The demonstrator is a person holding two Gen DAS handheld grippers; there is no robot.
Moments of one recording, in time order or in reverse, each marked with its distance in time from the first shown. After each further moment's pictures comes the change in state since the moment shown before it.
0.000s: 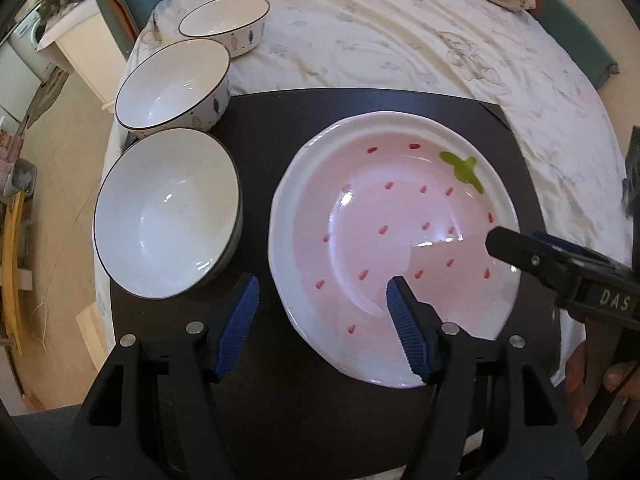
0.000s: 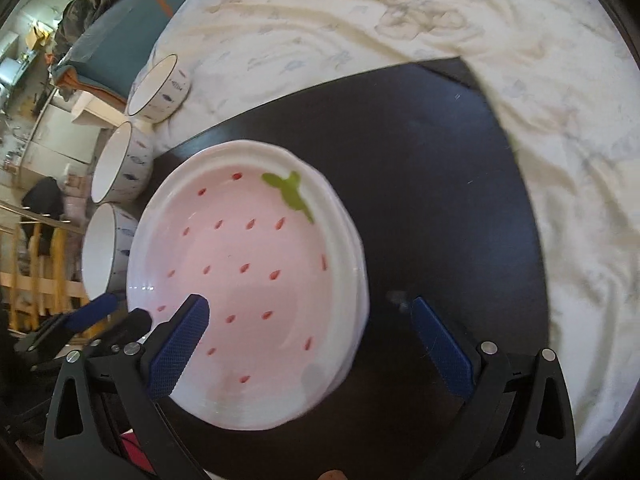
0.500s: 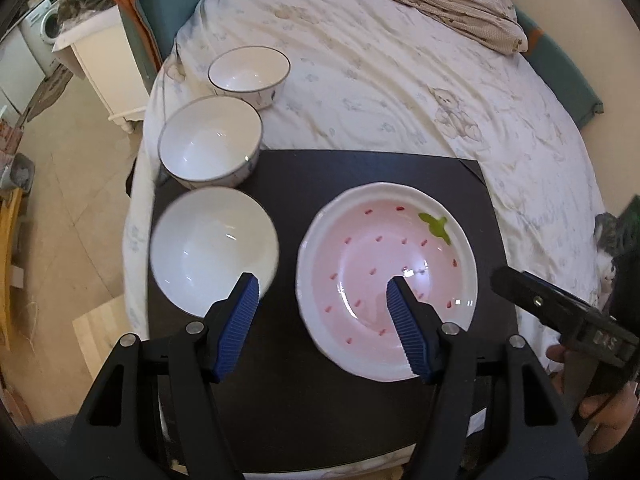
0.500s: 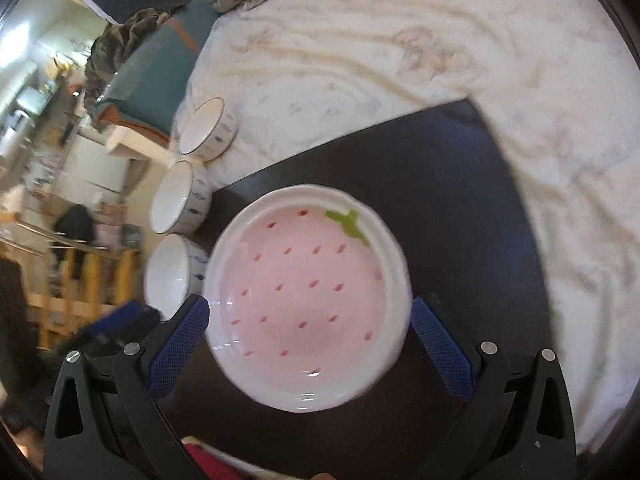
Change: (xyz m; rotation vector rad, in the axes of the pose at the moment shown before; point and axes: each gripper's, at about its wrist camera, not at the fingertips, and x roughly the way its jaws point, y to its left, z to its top) left arm -0.069 0.032 0.027 -0.051 -0.083 -0.057; right arm -0.061 0.019 0.000 0.057 -0.098 0.089
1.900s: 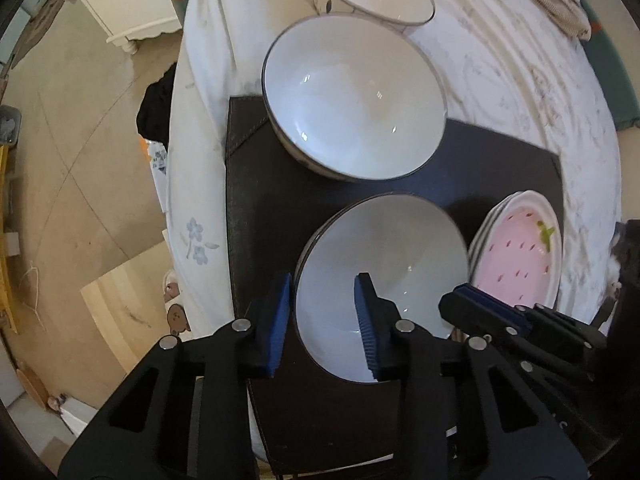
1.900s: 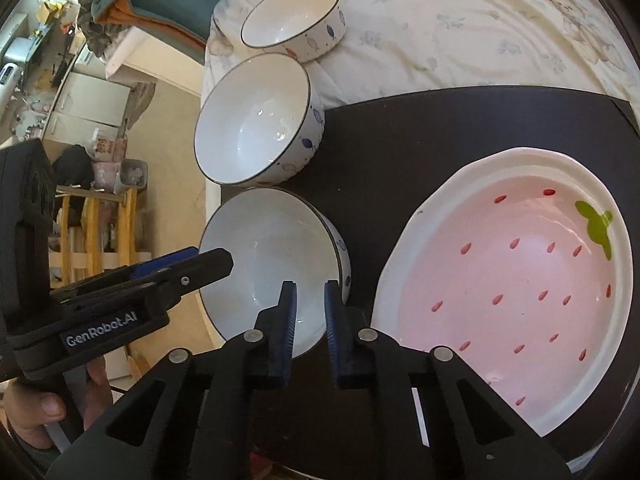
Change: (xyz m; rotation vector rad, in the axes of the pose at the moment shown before) left arm 0.091 0.141 0.056 -0.084 0.357 -0.033; right arm 0.145 0.158 0.010 -0.073 0.306 0.017
